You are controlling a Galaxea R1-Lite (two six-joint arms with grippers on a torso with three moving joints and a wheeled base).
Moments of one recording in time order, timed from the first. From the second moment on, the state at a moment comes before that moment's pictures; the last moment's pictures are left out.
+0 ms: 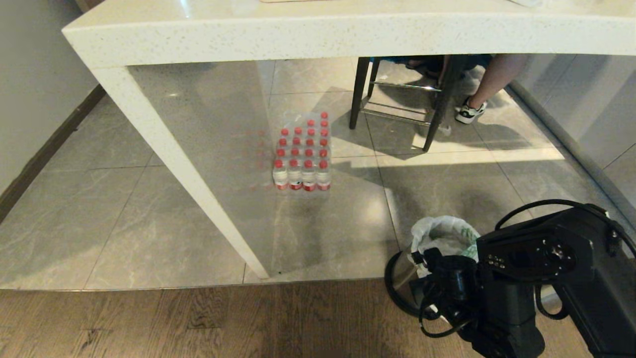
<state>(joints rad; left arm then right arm) 0.00 0.00 0.00 0.00 0.00 0.00 0.41 2.51 -0.52 -1.52 -0.37 -0.11</state>
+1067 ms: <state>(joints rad) 0.00 0.00 0.00 0.00 0.00 0.00 0.41 1.83 -0.27 -1.46 -0.40 -0.12</state>
